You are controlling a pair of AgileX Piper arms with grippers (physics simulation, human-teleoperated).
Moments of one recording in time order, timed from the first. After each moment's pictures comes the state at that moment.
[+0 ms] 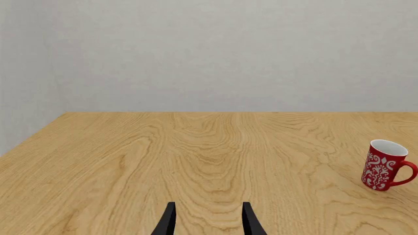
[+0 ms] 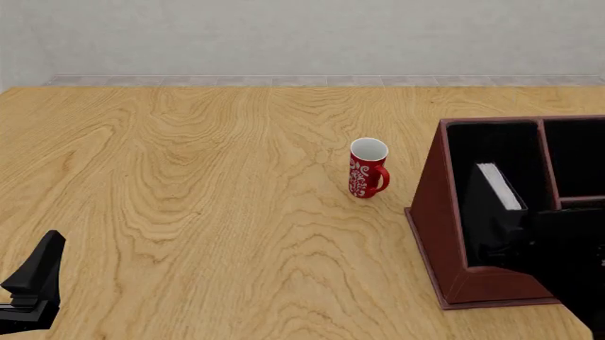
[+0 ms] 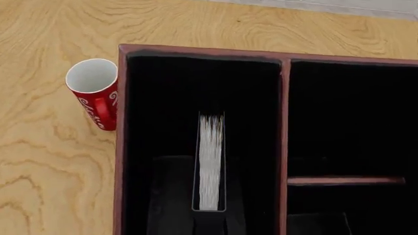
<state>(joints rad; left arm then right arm) 0.00 0.00 0.00 0.00 0.00 -0.02 1.11 -0.15 -0.45 -0.10</state>
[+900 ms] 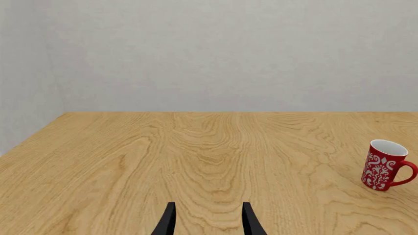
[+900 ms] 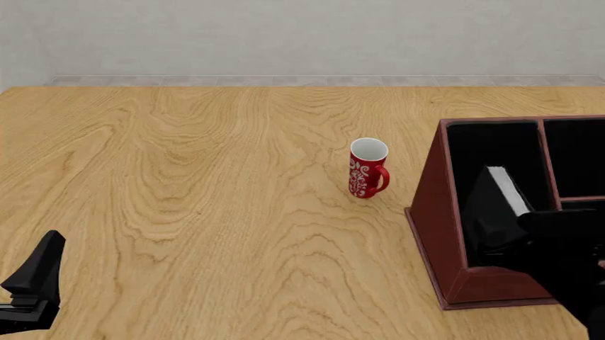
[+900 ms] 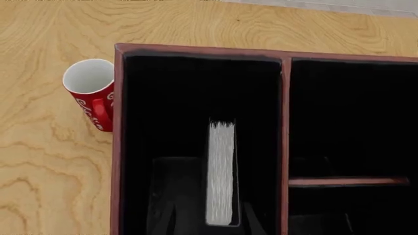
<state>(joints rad) 0.00 0.00 0.00 0.00 0.00 -0.02 1.15 -0.14 -0.50 -0.09</state>
